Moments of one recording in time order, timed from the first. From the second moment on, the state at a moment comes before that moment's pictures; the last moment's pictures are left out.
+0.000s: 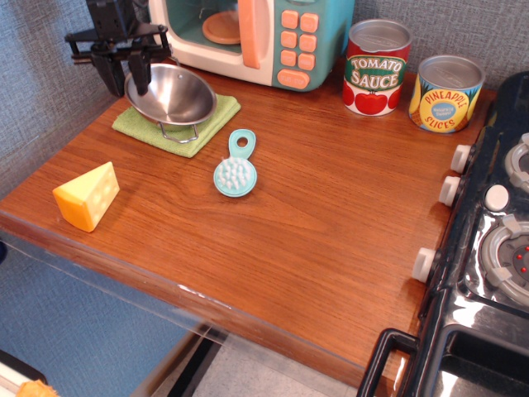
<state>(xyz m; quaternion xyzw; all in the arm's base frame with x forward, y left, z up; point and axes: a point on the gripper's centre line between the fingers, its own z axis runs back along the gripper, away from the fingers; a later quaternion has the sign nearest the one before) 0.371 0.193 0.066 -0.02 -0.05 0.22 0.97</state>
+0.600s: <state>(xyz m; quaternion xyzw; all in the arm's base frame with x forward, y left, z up) 0.377 0.150 0.108 -0.01 -0.07 0.15 0.99</state>
